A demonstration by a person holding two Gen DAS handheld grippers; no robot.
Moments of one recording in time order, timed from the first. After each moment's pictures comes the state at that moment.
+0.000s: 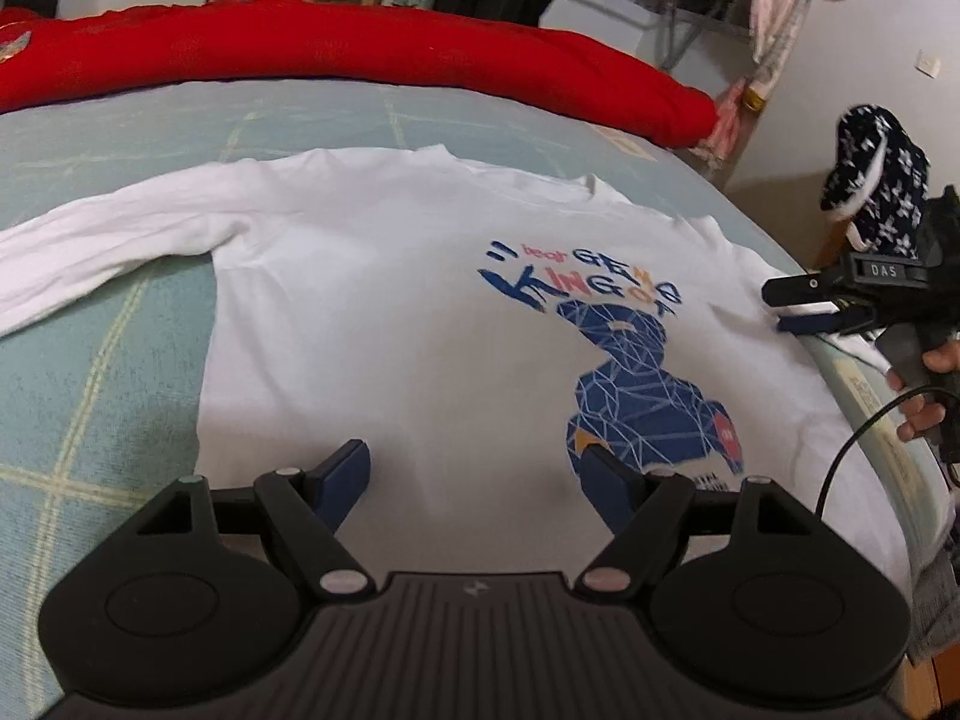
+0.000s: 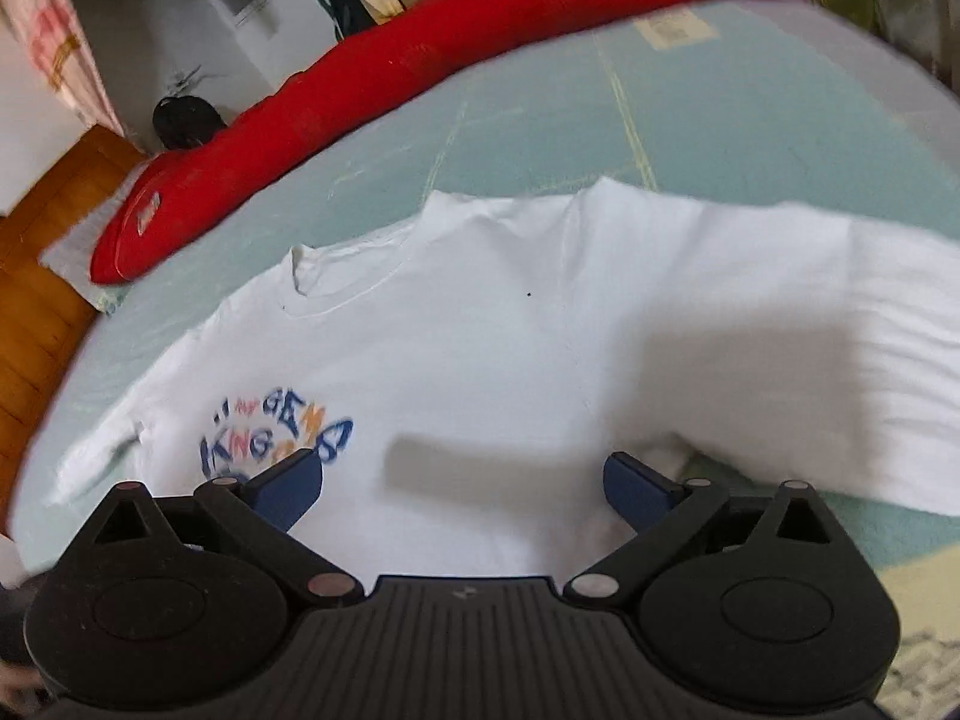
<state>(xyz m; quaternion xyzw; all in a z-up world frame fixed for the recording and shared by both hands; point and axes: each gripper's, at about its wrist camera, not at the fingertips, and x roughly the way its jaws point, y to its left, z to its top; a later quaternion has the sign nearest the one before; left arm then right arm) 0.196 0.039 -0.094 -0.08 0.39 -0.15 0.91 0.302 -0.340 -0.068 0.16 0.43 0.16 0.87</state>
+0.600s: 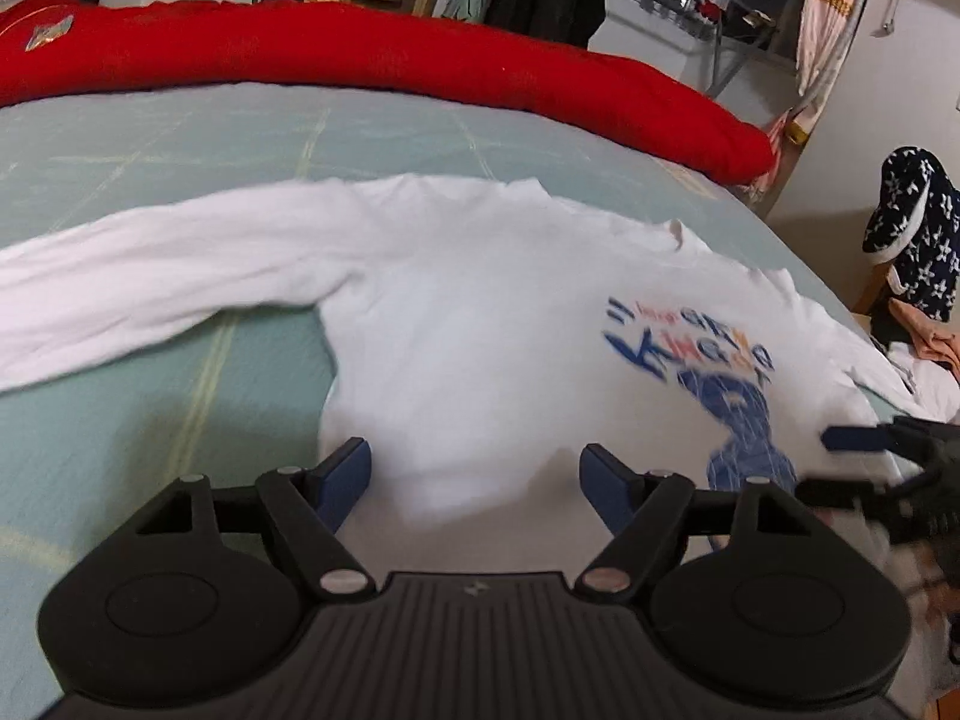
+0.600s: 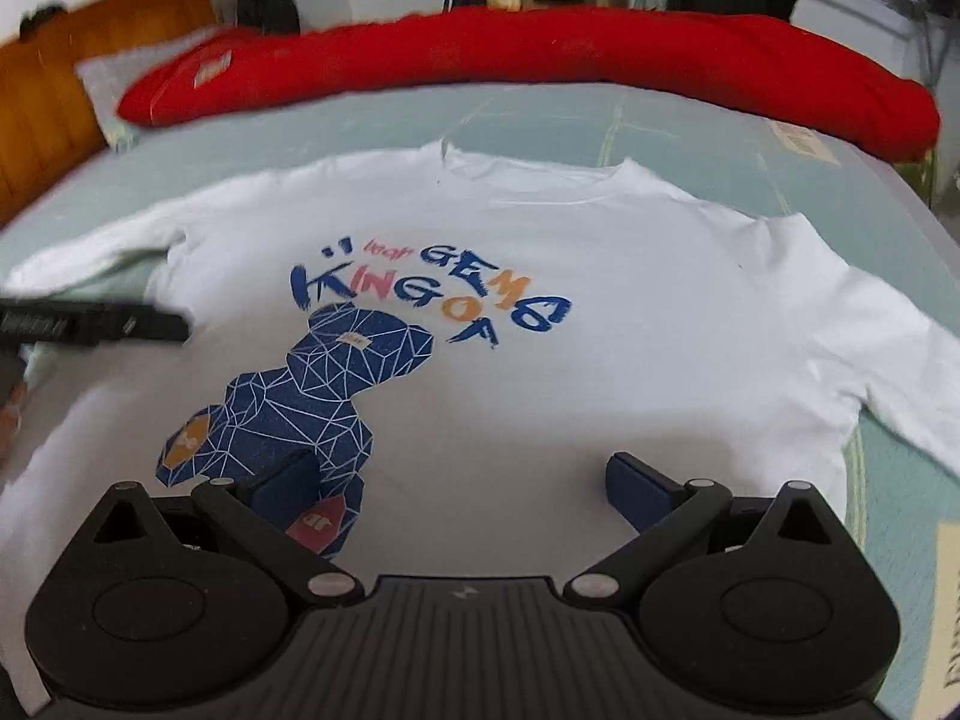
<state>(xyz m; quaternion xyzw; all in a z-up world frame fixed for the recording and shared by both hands) 0.229 0.082 -0.102 -0.09 0.38 -0.11 0.91 0.245 -0.226 -0.084 0.00 0.39 0.18 0.90</state>
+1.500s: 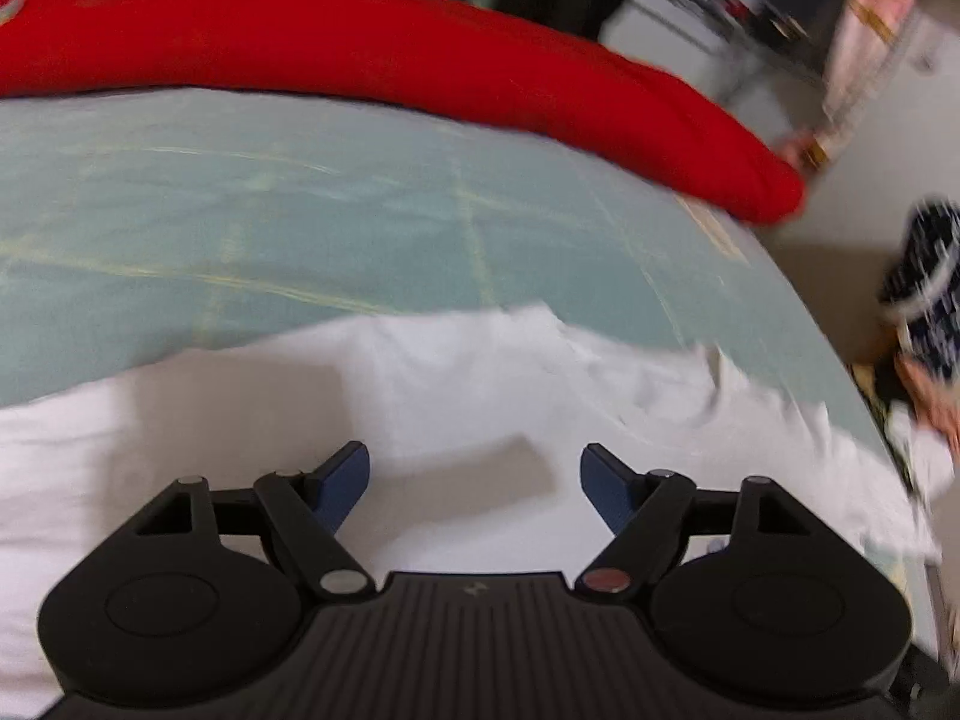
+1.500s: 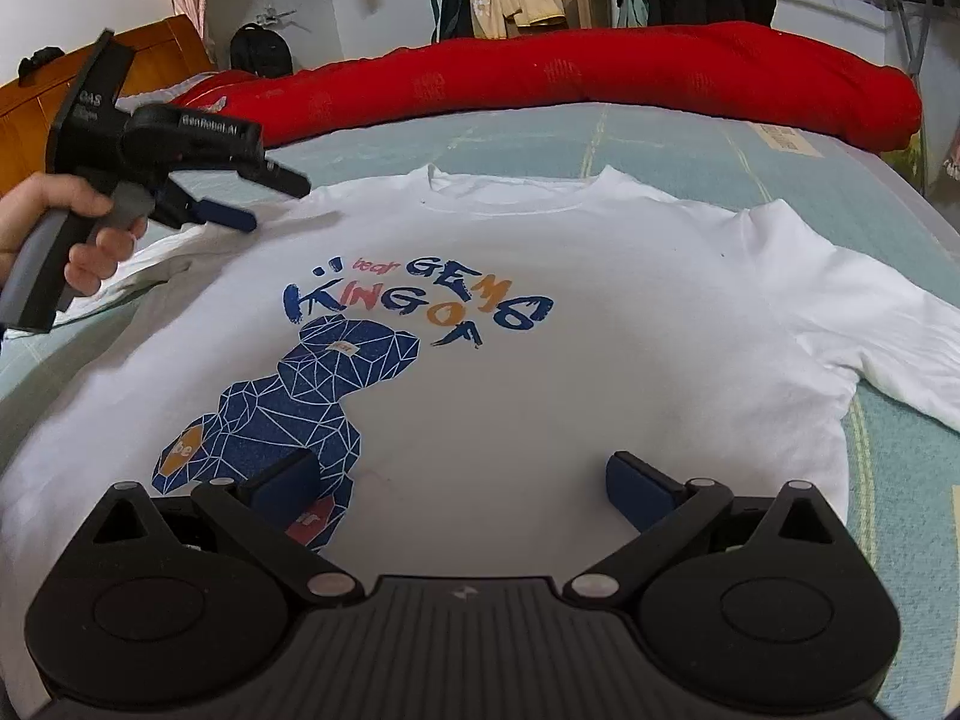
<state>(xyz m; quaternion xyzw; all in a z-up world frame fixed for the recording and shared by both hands) 0.384 0.063 -0.084 -0.11 0.43 -0.12 0.89 0.238 -0.230 -0.093 0.02 0.37 0.18 0.91</state>
